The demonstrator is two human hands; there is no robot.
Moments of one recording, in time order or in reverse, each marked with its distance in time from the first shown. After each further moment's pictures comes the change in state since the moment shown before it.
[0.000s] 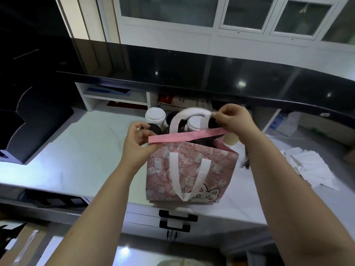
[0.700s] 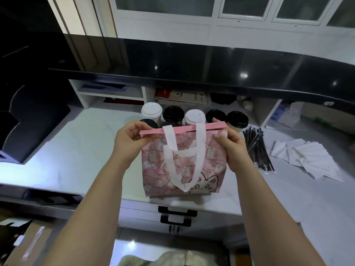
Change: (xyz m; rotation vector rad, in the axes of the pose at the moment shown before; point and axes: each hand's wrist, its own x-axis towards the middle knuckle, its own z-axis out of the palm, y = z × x) left_hand 0.008 0.004 0.000 -0.003 -0.038 -0.015; right_hand -0.048 0.092 0.023 0.657 -0.047 -0.011
